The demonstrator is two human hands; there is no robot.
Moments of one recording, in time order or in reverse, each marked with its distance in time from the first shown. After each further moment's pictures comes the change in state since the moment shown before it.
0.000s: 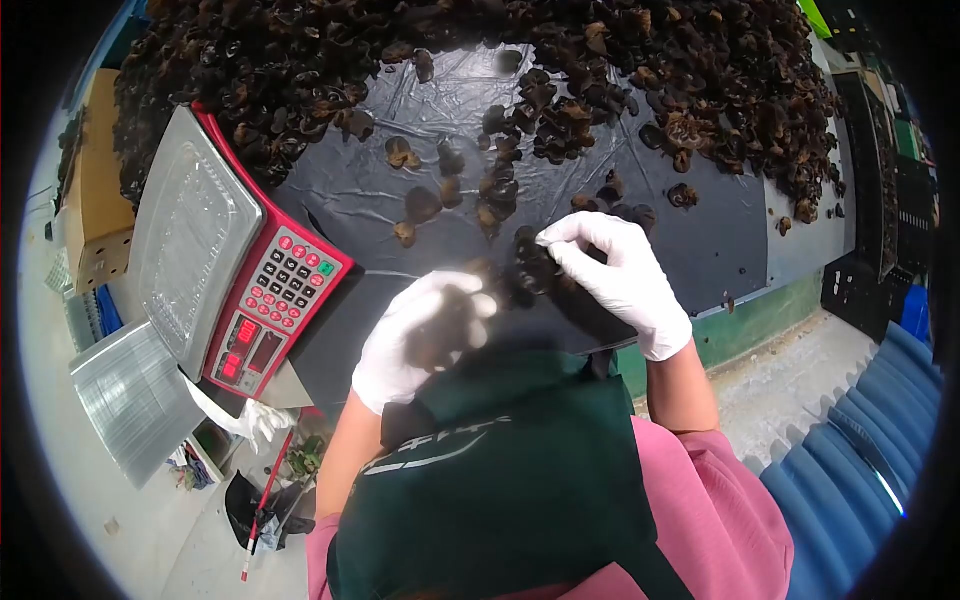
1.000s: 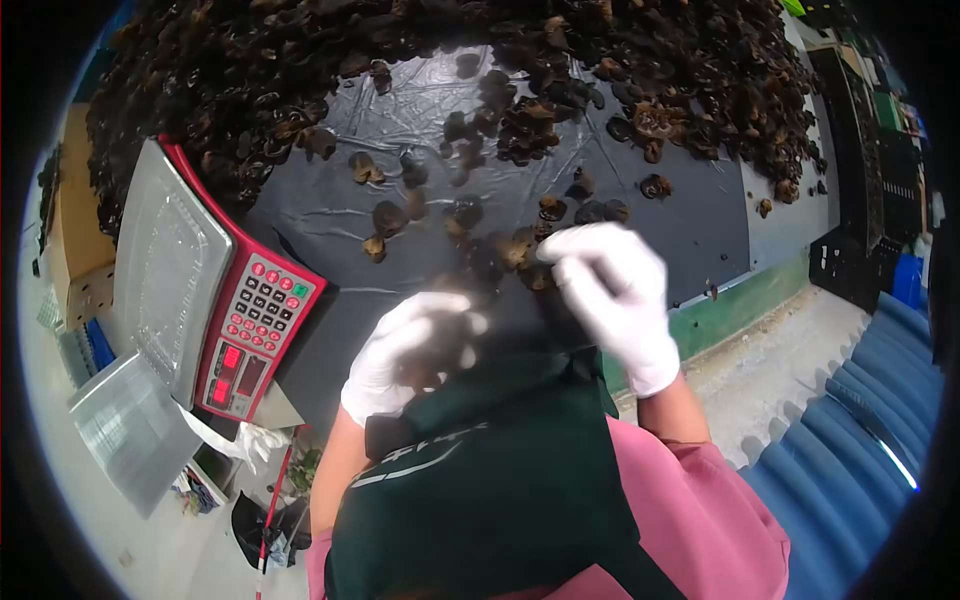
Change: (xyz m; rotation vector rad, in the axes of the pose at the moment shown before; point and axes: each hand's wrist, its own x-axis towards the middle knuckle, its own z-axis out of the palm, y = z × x) left_hand 0.001 -0.001 0.006 0.117 -0.054 -0.063; right_hand -0.028 -0.011 -0.002 -0.285 0.378 -0.389
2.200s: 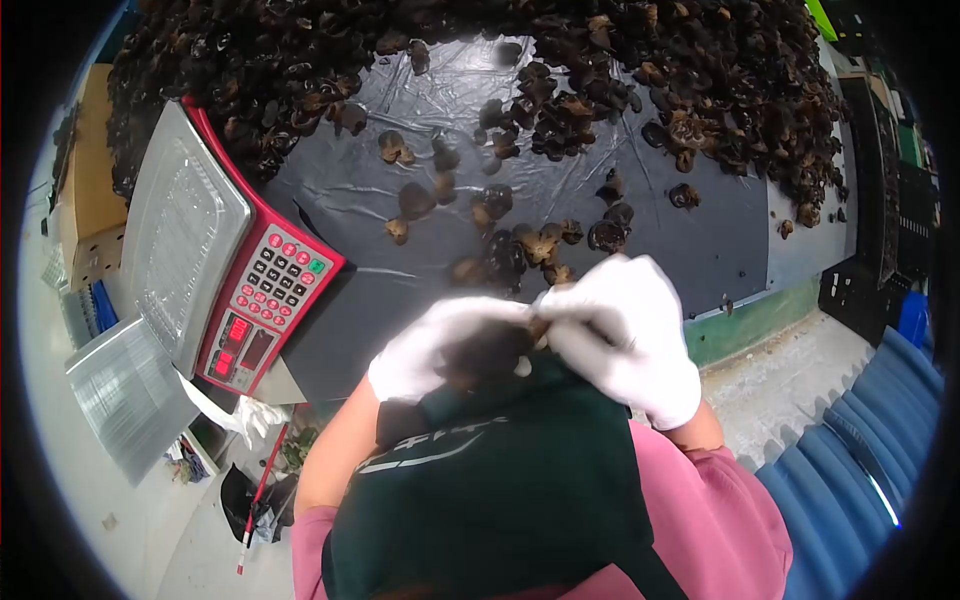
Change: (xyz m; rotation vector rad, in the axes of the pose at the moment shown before) left_hand 0.010 -0.002 0.015 -0.015 -0.194 -0.157; right_hand 0.017 -0.045 -0.020 -0.032 -0.518 0.027
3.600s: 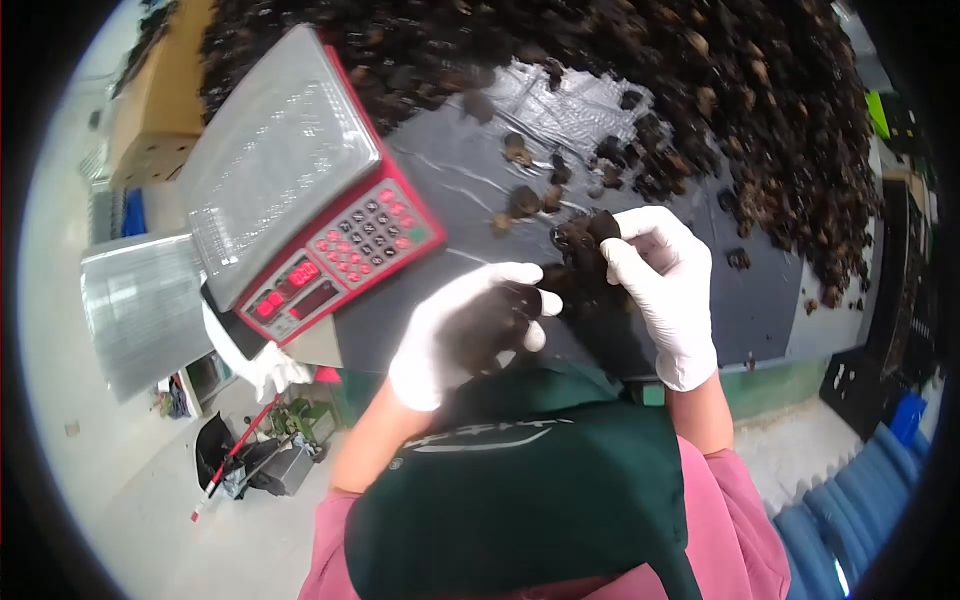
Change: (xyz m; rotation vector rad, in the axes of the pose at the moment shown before) left_hand -0.049 0.008 -0.005 -0.248 0.275 0.357; right_hand 0.059 -0.002 0.038 0.733 0.219 0.267
